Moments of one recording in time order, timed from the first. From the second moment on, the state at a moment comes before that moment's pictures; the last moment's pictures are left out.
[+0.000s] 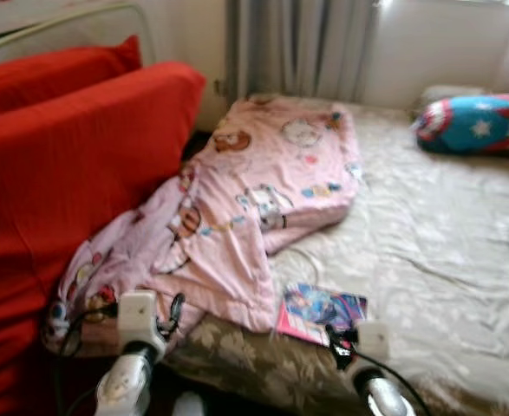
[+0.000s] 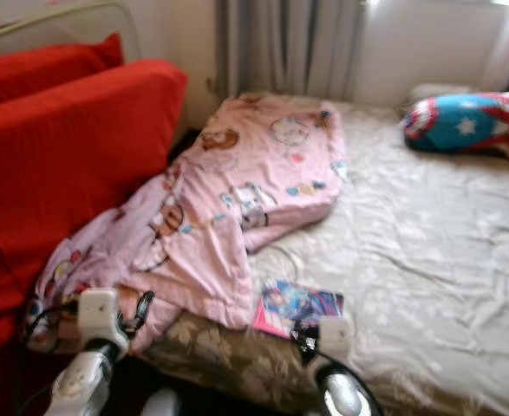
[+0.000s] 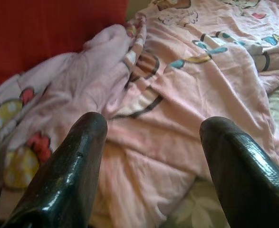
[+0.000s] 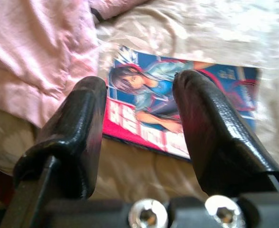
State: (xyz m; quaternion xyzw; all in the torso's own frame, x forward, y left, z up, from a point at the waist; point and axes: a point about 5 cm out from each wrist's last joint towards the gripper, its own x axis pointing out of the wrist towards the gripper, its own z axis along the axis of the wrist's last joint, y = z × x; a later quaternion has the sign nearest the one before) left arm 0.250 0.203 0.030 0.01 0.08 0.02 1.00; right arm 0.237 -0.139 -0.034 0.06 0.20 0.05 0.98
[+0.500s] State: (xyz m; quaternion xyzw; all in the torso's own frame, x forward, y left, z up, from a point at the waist) left arm 0.261 0.184 0.040 -0.01 0.06 -0.01 1.00; right arm 0.236 -0.165 -0.036 0.05 0.20 0.00 0.98
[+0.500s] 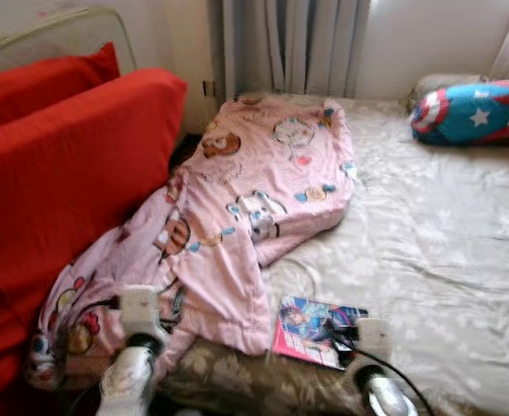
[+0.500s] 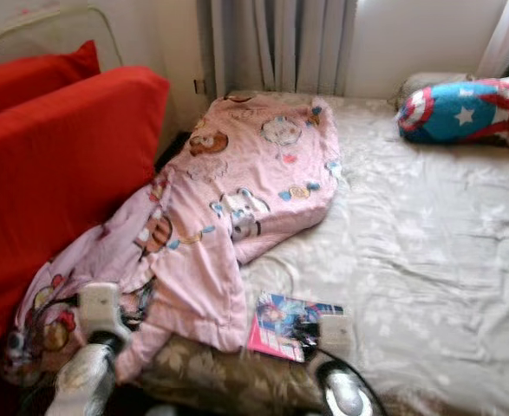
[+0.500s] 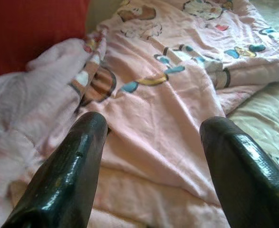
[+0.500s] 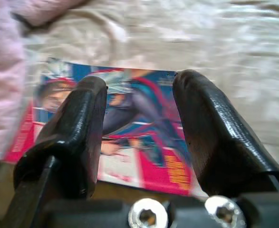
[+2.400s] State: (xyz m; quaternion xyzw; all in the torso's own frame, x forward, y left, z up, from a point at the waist) left arm 0.217 0.228 0.074 0.05 0.09 0.00 0.99; right arm 0.276 -0.206 -0.007 0.27 0.14 -0.15 0.94
